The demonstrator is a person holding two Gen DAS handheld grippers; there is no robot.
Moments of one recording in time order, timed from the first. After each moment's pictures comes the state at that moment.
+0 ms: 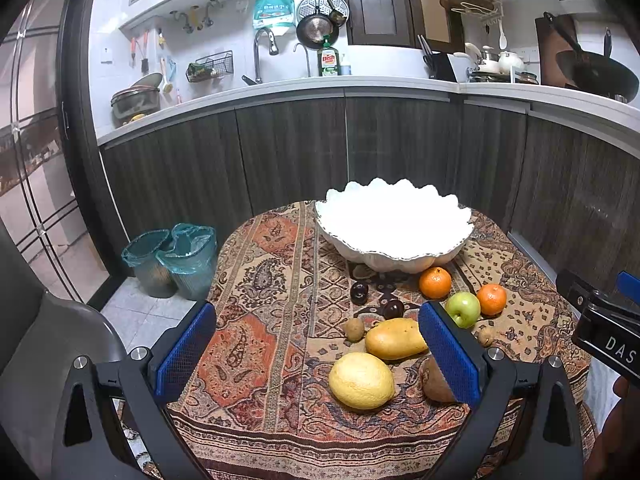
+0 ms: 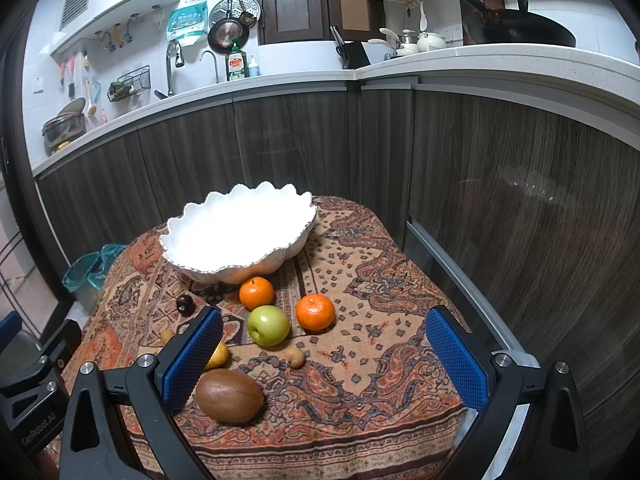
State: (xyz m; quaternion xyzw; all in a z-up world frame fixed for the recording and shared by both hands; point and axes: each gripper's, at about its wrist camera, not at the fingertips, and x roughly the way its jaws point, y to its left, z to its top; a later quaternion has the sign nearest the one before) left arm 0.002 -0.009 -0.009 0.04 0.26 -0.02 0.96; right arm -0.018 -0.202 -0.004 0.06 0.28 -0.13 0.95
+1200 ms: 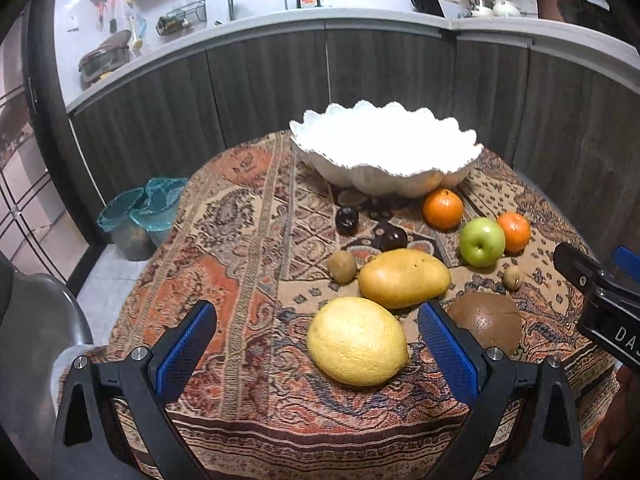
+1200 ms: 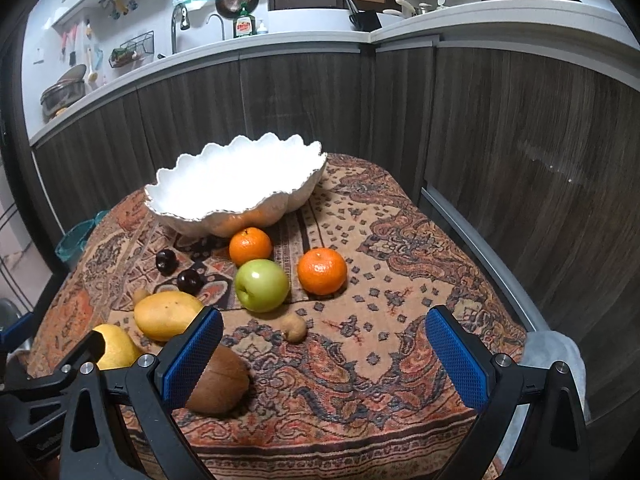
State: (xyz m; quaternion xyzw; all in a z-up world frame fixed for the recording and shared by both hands) left arm 0.047 -0.022 -0.087 0.06 0.36 -0.05 0.93; right arm 0.013 -0.200 -0.066 0.05 0.32 -0.12 0.94
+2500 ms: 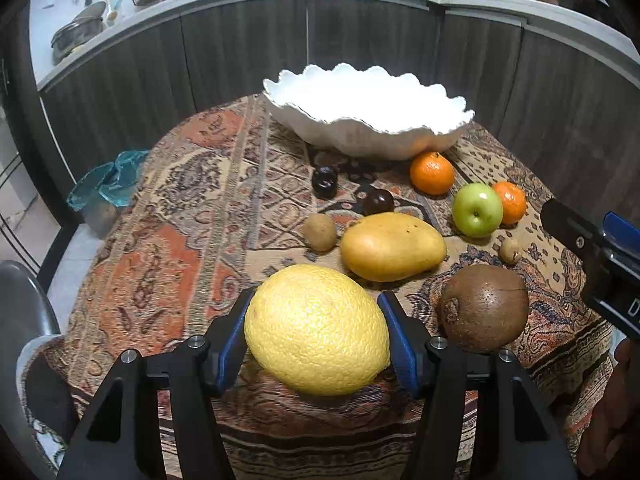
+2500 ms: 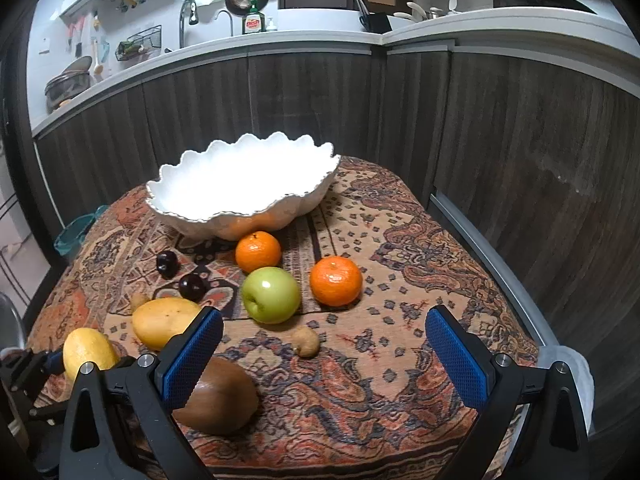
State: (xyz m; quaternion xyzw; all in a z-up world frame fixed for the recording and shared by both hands) left arm 0.061 -0.017 -0.112 0.04 0.41 -0.09 0.91; right arm 0.029 -0.188 -0.069 0.03 0.32 -0.11 0.94
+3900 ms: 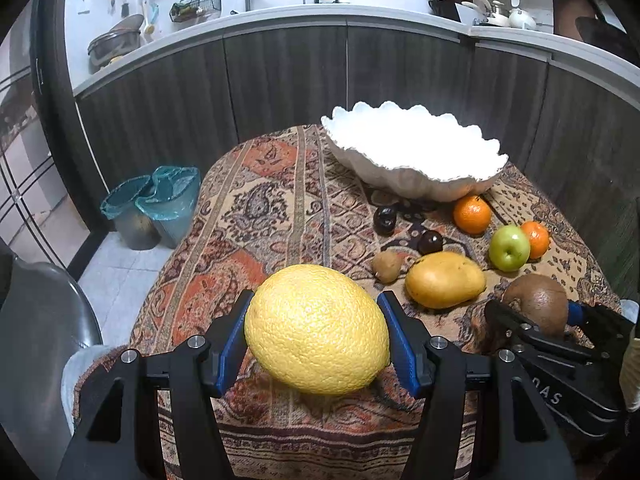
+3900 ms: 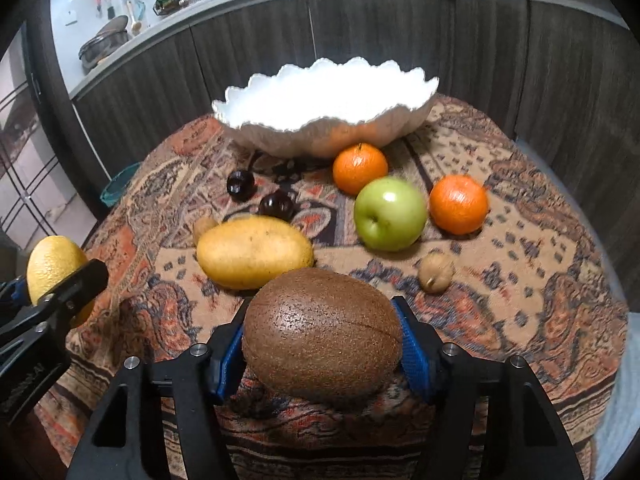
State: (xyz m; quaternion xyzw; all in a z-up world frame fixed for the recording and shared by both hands) left arm 0.055 0.018 -0.082 0.04 0.36 -0.04 0.93; right arm 0.047 -0.140 -0.113 0.06 0.41 -0.01 0.91
